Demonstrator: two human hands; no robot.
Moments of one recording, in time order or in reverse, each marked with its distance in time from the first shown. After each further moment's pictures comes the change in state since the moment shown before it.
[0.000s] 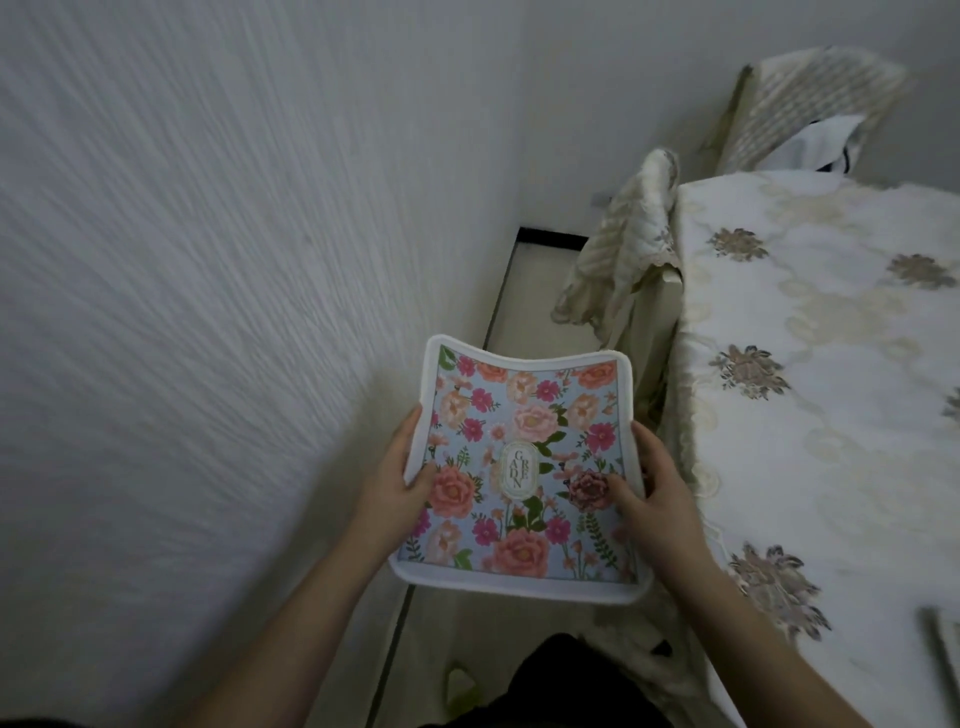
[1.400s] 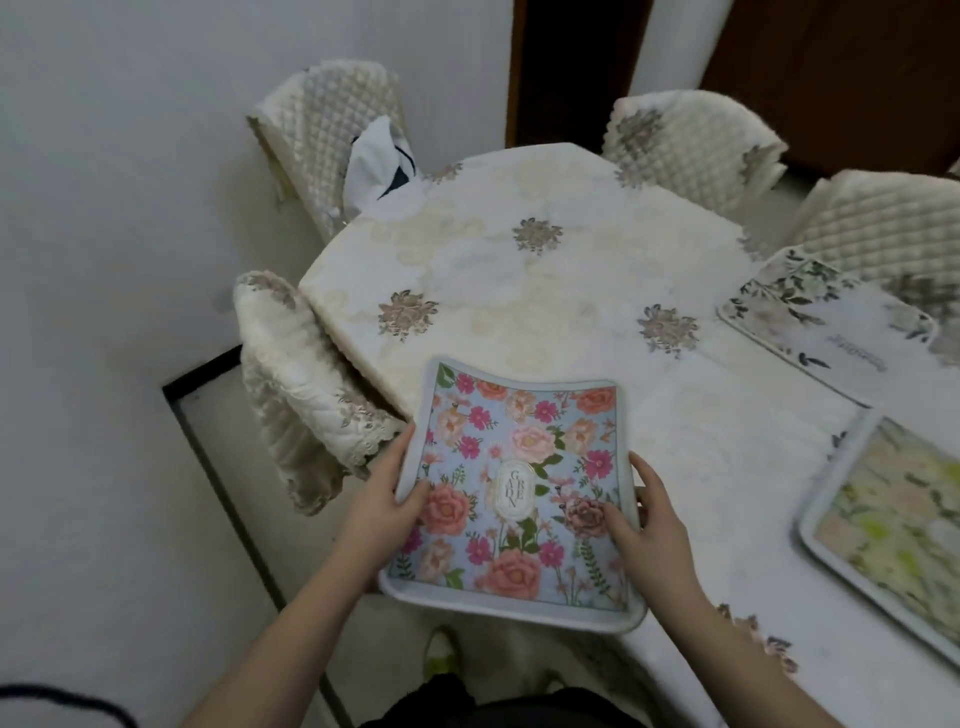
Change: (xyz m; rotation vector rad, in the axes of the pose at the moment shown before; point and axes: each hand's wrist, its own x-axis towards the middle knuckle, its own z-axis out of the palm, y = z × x) left_hand 0.369 0.187 0.267 0.228 -0.880 0.388; right_hand 0.159 0.065 -0.113 0.246 0.836 0.507
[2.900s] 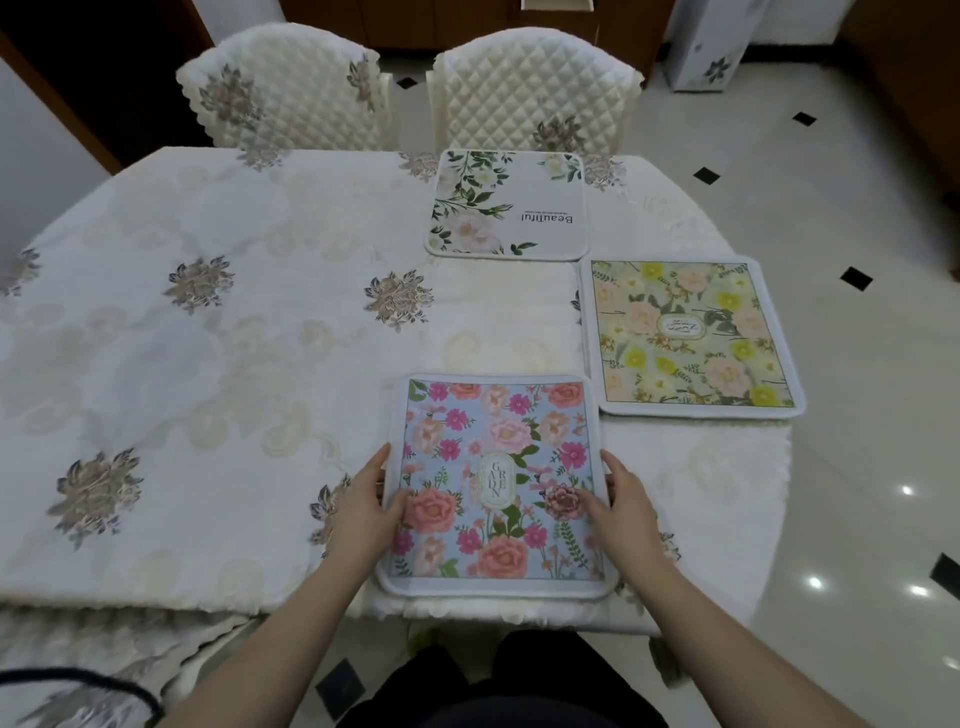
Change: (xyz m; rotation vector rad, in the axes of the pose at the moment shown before) left_hand 0.147 0.037 0.187 0.374 -0.548 0.282; right_hand -0.023 0.103 -0.067 0.088 0.571 0.530
